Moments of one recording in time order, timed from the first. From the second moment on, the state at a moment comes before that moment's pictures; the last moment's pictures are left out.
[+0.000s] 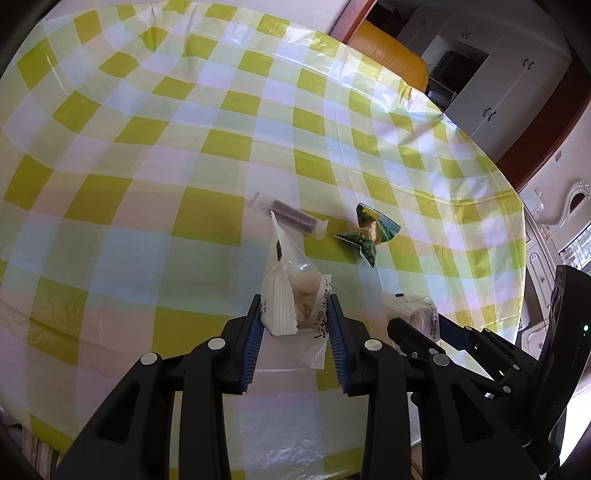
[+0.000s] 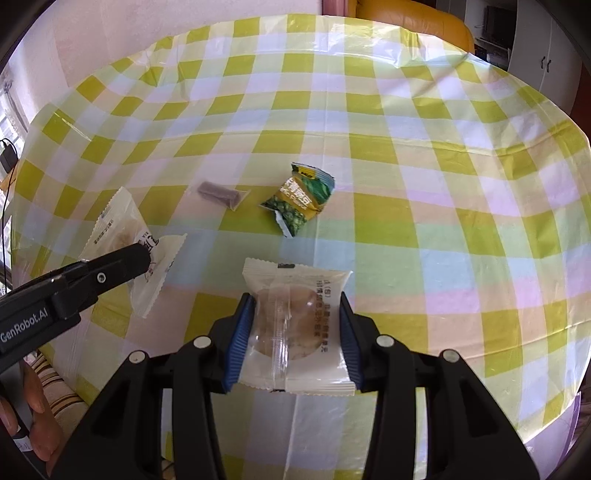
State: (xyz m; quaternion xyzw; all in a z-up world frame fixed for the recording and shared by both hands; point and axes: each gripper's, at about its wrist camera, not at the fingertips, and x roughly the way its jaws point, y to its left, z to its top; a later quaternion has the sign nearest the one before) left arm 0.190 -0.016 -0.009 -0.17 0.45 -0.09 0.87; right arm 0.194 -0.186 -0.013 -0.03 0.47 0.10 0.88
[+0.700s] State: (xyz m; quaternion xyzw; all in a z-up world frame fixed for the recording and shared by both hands) left arm 0.152 -0.117 0.007 -0.11 0.47 -0.18 0.86; right arm 0.131 -0.294 0.001 0.02 0.45 0.02 0.89
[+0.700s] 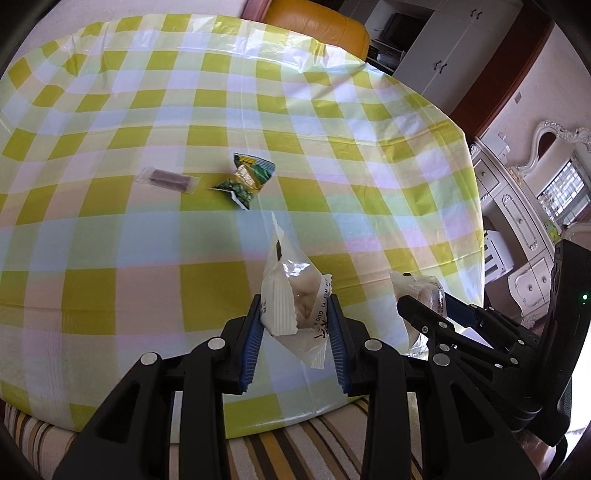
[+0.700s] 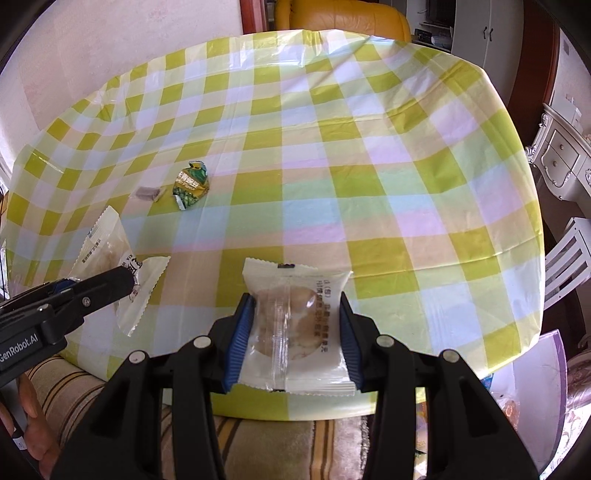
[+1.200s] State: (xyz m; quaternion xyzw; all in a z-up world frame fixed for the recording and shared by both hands) left arm 0.129 -0.211 0.006 -0.06 0.49 -0.27 0.82; right arm 0.098 -0.377 -0.012 0.05 0.46 -0.06 0.88
